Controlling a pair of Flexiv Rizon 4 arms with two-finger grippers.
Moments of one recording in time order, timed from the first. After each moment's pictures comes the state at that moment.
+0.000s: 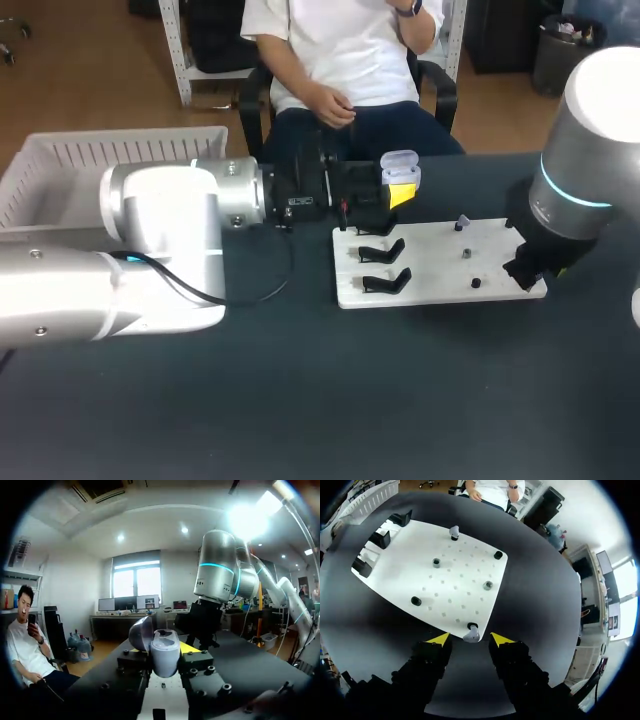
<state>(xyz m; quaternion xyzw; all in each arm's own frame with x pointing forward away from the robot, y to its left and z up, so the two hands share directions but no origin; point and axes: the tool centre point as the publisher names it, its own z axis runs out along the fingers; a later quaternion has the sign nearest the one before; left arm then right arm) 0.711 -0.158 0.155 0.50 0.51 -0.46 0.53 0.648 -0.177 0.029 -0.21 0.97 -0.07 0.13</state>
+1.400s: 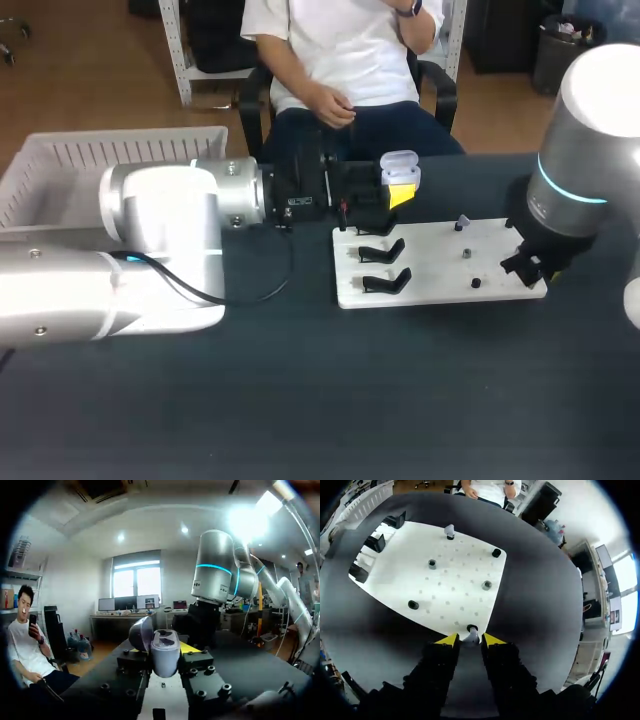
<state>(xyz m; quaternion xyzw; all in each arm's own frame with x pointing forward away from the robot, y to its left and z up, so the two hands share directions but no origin) 0.710 -0.158 0.155 0.50 0.51 -0.46 0.53 0.651 -0.177 0.025 -0.19 0.97 -0.07 0.12</state>
